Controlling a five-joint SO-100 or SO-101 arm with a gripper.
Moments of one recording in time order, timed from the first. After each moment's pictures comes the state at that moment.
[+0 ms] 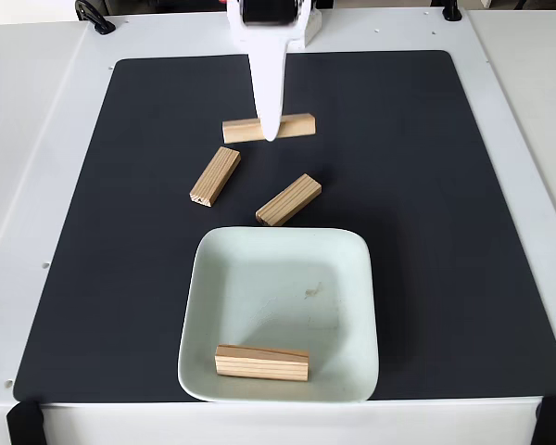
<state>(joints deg) -8.8 94.5 88.7 57.6 -3.3</state>
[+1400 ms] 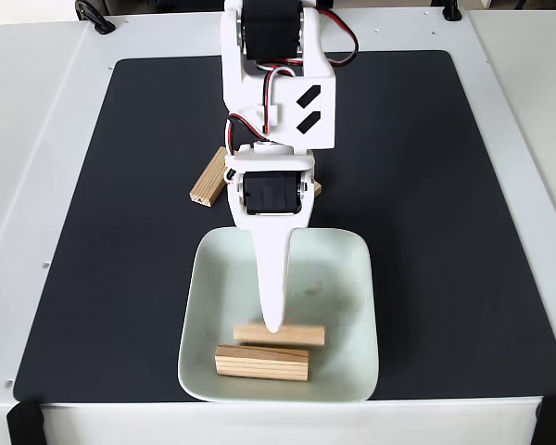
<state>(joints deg) -10.2 39.6 28.7 57.7 5.9</state>
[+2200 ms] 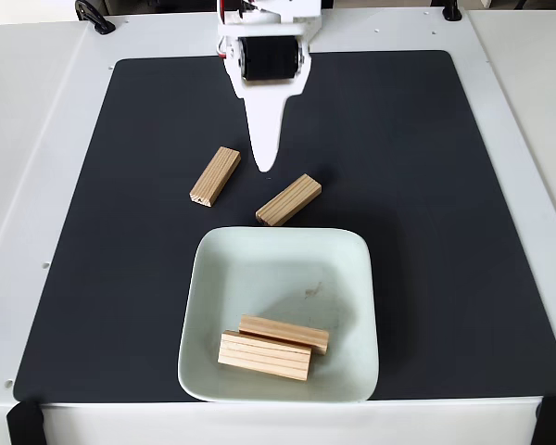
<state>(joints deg) -7.7 88.8 87.2 57.7 -12.2</state>
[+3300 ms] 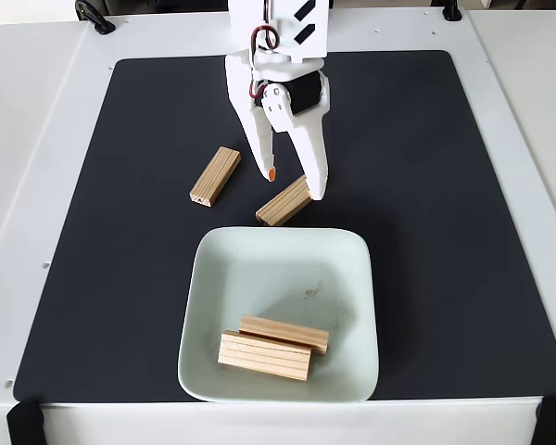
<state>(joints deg) -10.3 83.3 91.4 57.7 -43.2</state>
